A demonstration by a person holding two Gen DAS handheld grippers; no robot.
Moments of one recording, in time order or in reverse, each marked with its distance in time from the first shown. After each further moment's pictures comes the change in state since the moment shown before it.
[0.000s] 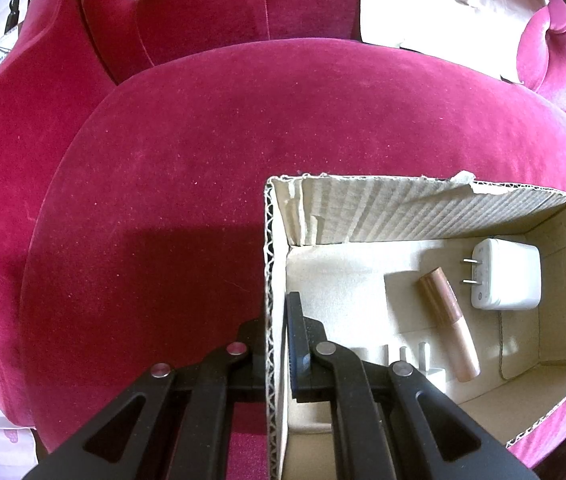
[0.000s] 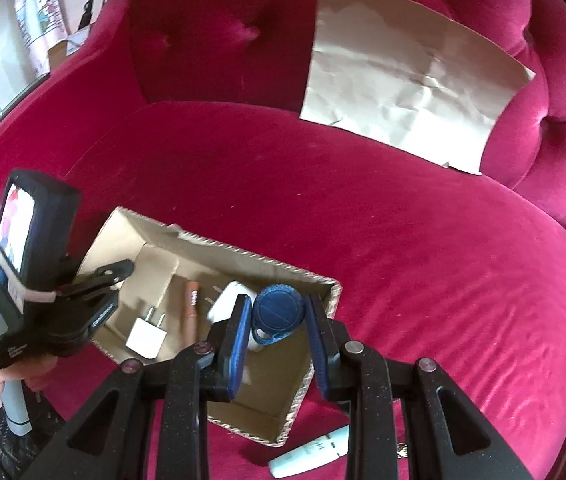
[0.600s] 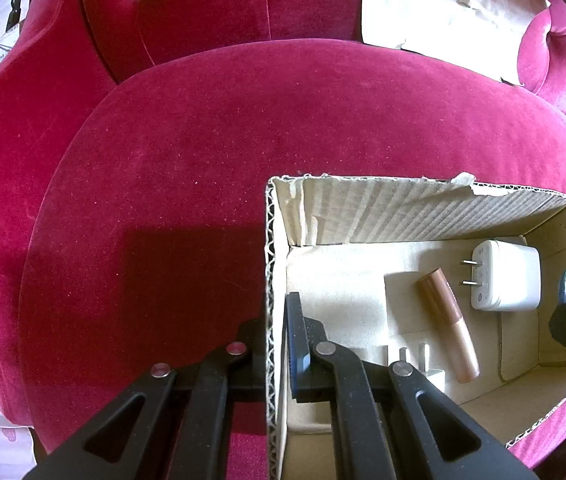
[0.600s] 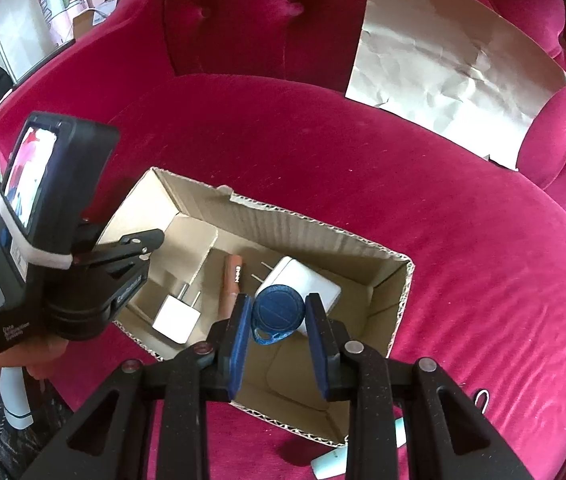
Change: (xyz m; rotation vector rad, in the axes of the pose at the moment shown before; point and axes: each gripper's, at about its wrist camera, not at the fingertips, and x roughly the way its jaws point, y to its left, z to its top) left arm 0.000 0.001 0.000 -0.004 -0.002 -0.003; right arm 0.022 0.034 -0.016 -0.053 0.039 0.052
